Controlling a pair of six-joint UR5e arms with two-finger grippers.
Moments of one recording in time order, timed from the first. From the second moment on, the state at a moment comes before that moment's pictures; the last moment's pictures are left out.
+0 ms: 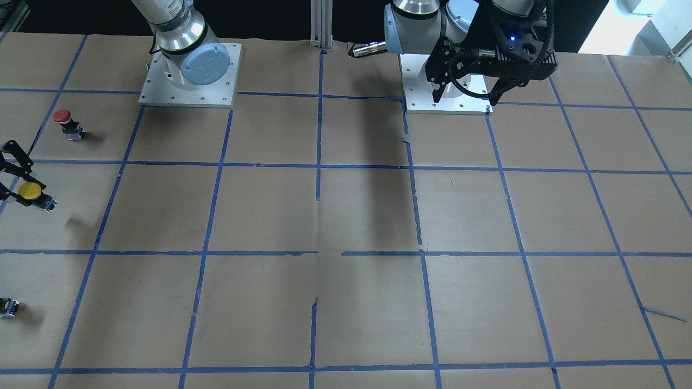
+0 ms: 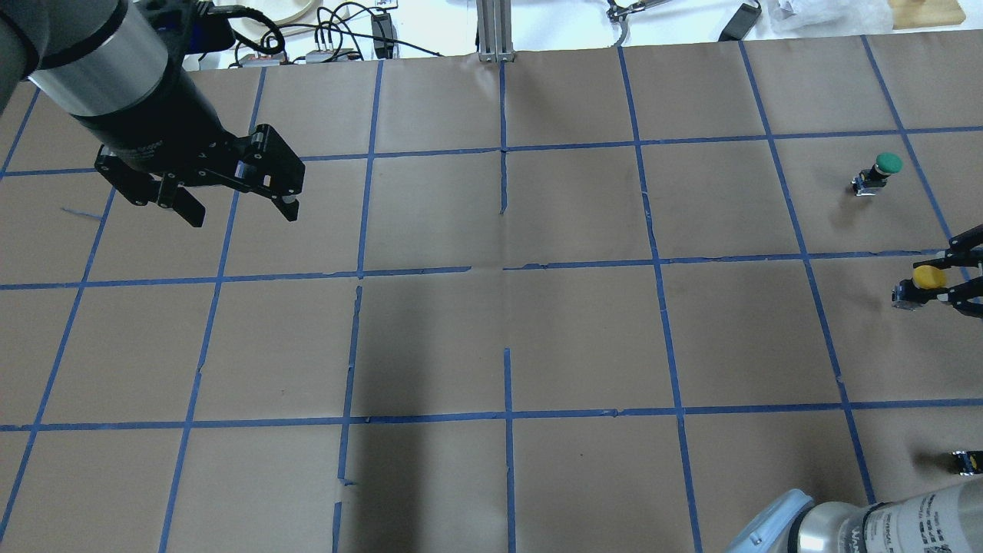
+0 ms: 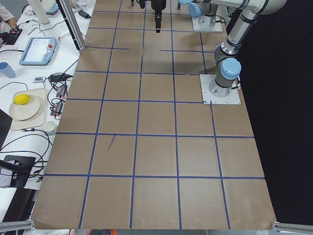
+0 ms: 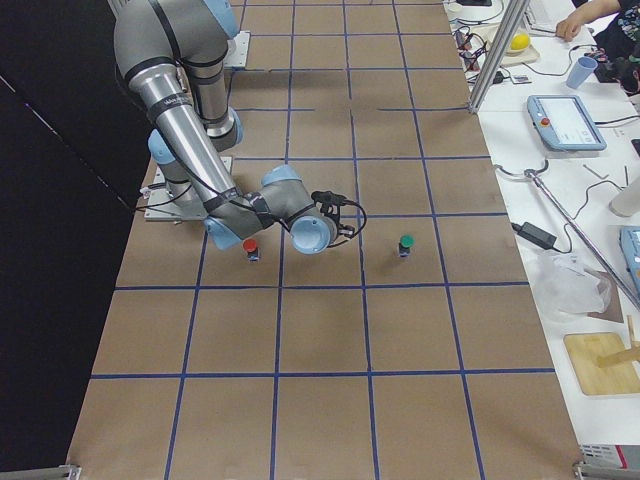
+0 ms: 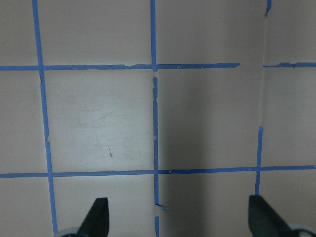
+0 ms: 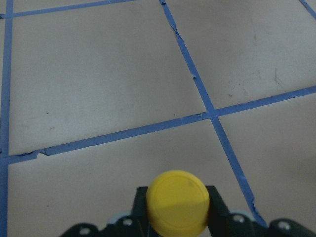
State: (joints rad) left arm -1.57 -1.47 -1.56 -1.70 1.53 0.00; right arm 0.60 -1.26 1.89 -1.77 -1.06 -2.41
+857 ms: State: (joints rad) left arm -1.57 -1.46 -1.56 -1.70 1.53 0.00; right arm 0.59 -1.24 1.89 -1.77 -1.06 -2.42
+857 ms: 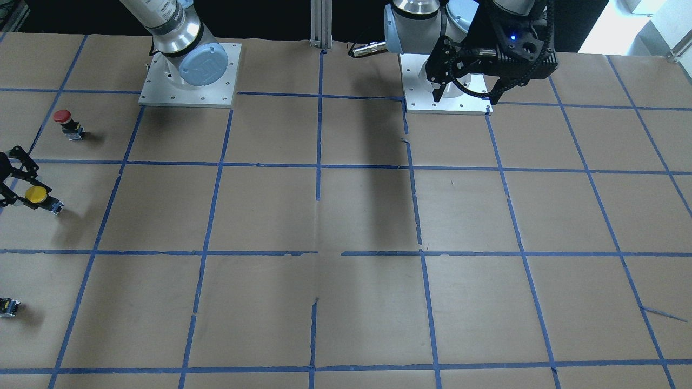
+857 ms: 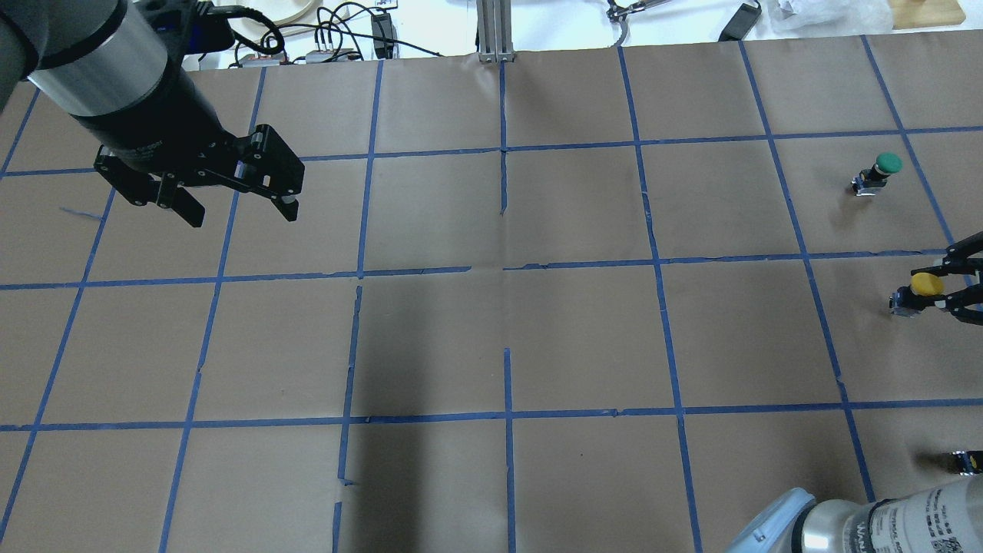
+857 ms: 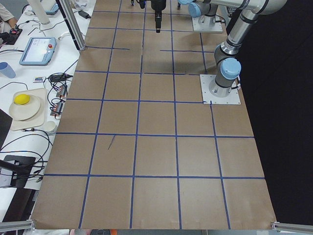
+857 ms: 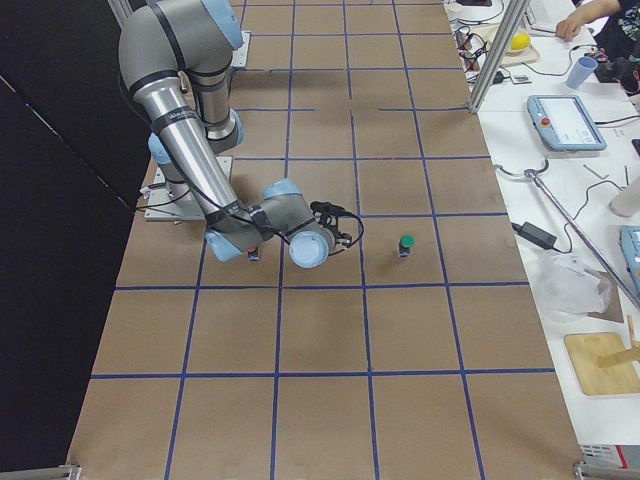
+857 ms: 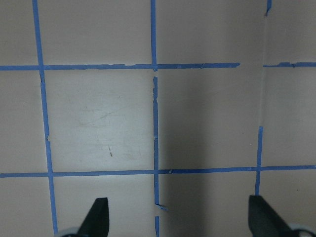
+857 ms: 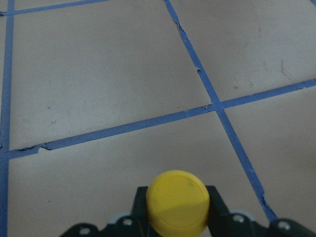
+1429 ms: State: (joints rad) left arm -1.57 -1.46 -1.56 -1.70 1.53 0.00; right arm 0.58 -1.24 1.89 -1.77 -1.06 -2.42
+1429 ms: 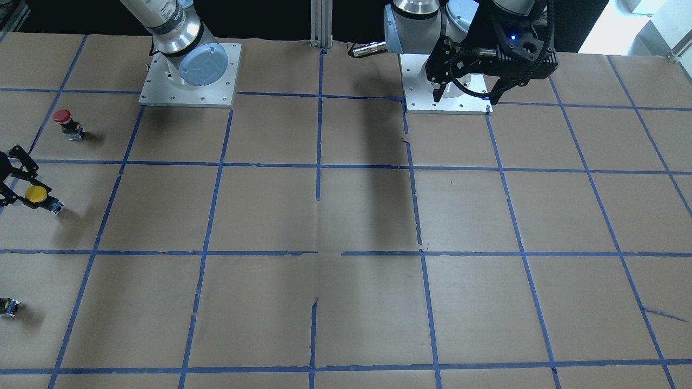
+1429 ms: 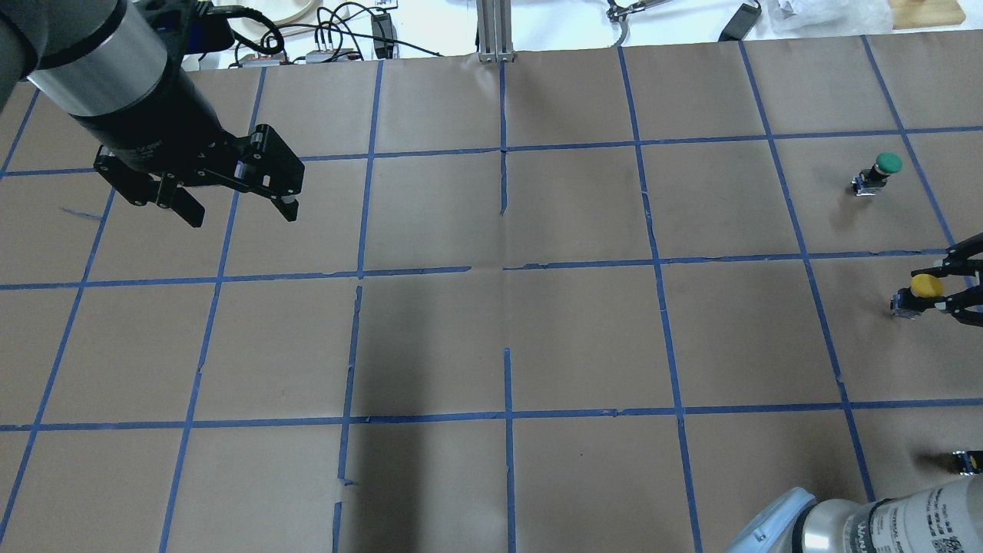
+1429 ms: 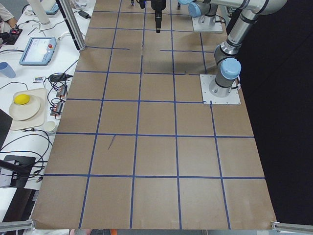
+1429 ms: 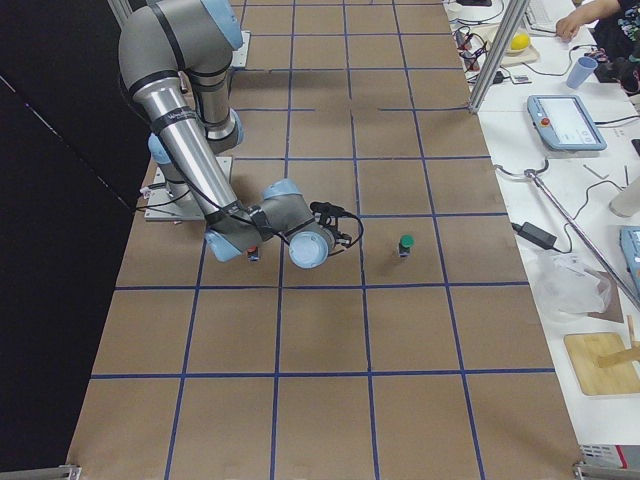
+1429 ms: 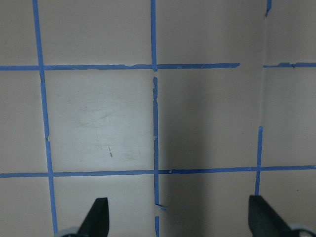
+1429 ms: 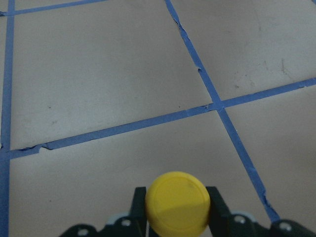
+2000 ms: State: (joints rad) left arm -1.57 -1.46 -1.56 -1.70 1.53 0.00; right arm 0.58 -1.23 1.89 -1.77 -1.06 -2.40
